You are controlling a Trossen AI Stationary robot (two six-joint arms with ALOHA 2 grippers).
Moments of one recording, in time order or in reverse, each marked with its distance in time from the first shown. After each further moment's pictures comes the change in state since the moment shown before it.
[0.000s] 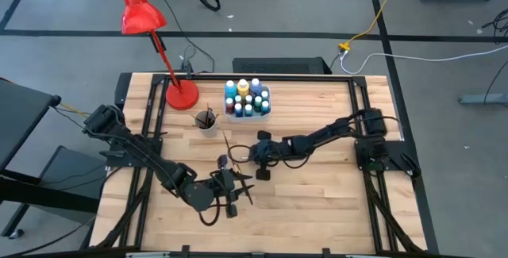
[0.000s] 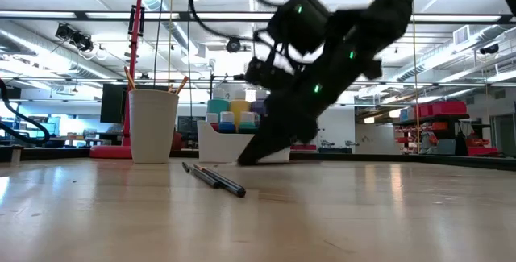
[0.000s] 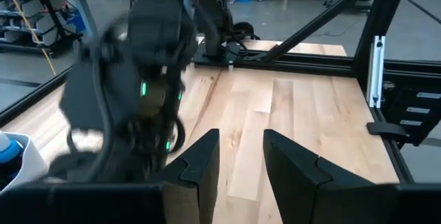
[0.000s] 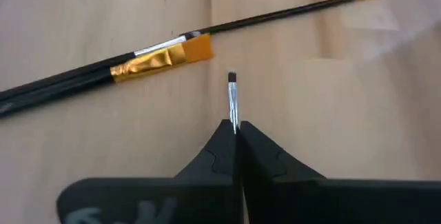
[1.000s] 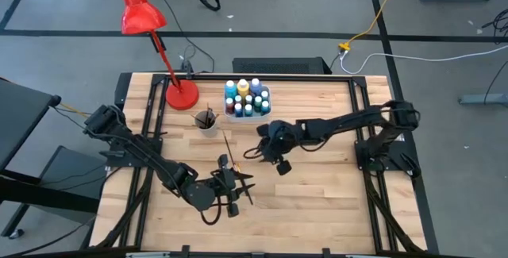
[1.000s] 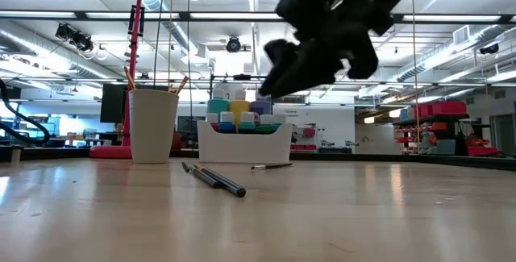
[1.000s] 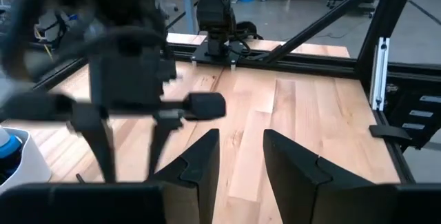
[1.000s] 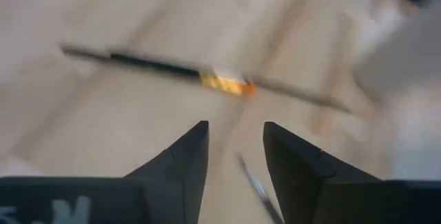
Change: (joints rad) left arm 0.010 0.008 0.001 0.003 -0.003 -0.021; right arm -0.081 -0.296 -0.022 -0.261 -0.343 -0.527
